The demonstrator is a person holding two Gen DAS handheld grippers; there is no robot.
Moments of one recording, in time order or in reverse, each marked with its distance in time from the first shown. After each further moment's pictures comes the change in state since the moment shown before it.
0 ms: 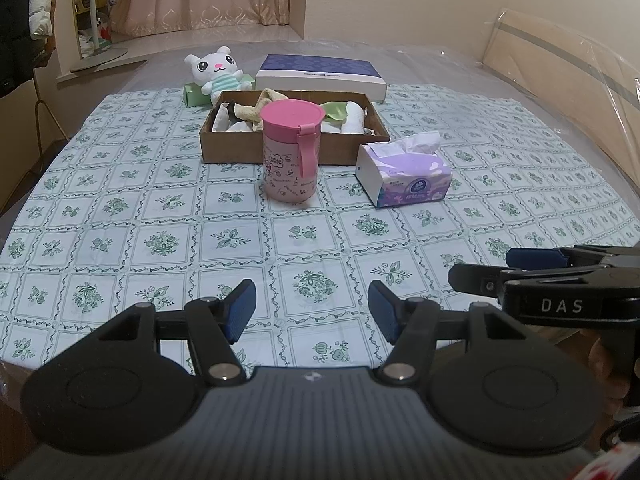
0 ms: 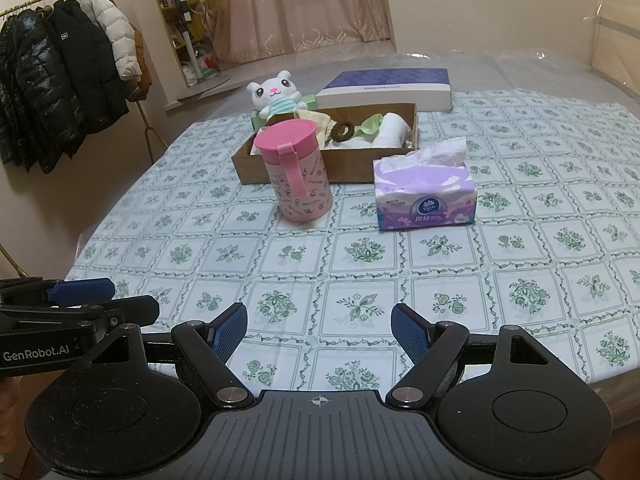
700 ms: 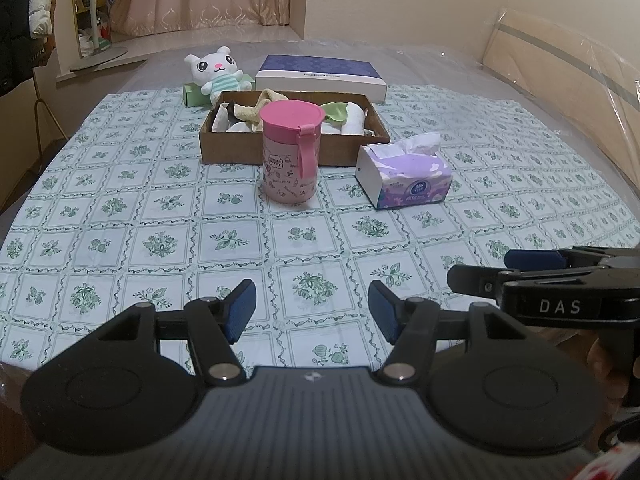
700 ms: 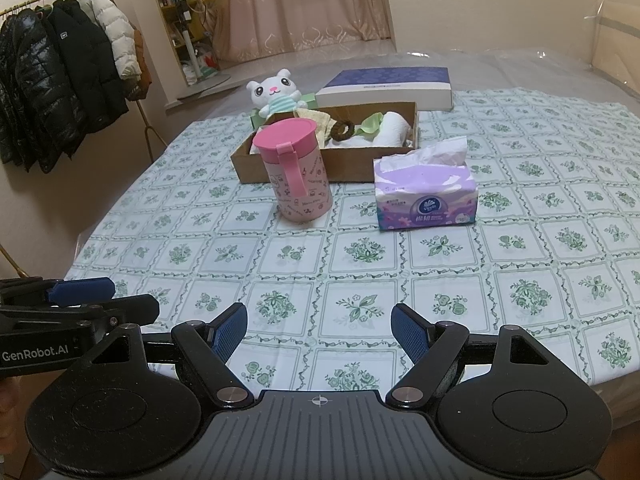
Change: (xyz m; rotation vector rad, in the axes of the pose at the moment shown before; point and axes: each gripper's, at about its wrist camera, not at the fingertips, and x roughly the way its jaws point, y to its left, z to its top) left arm 0.004 0.000 -0.001 0.000 -0.002 -0.004; right arm 0.004 -0.001 0.000 0.004 0.005 0.000
